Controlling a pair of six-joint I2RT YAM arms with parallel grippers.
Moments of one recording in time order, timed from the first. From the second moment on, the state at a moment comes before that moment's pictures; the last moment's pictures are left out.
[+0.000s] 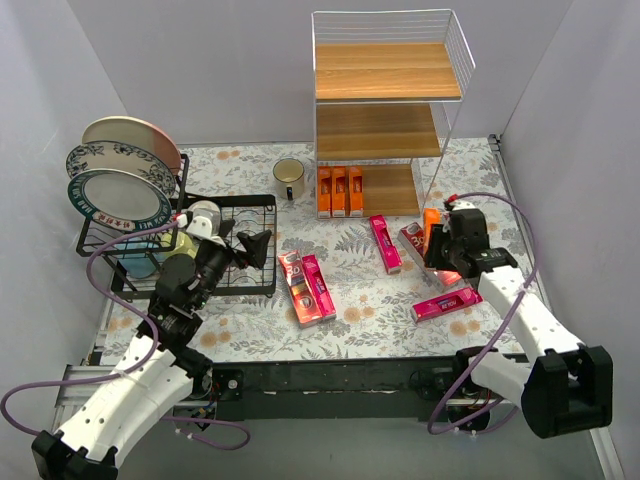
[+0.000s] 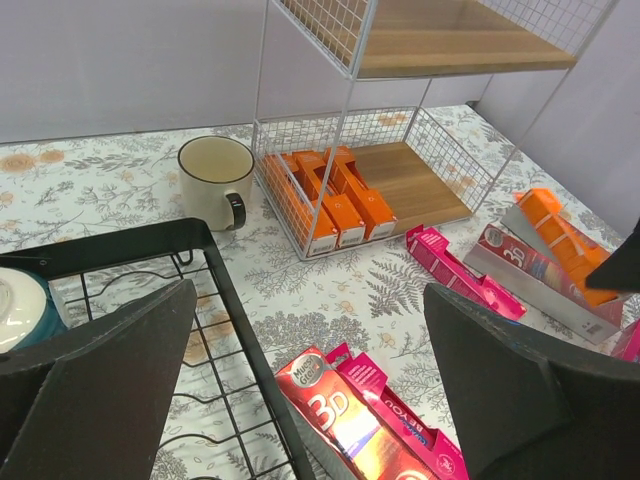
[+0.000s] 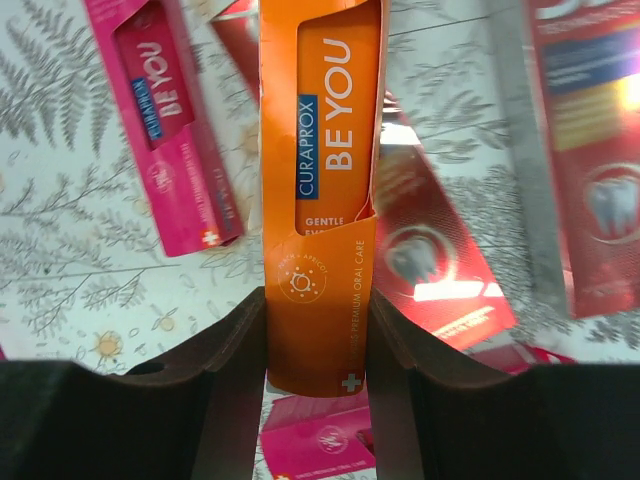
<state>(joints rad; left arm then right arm) -0.49 0.58 0.52 0.12 -0.07 -0.20 0.20 1.06 0.71 -0.47 0.04 0.27</state>
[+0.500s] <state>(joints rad) -0.49 0.54 0.52 0.11 -0.08 -0.19 0.36 1.47 0.91 -0.23 0.00 0.26</state>
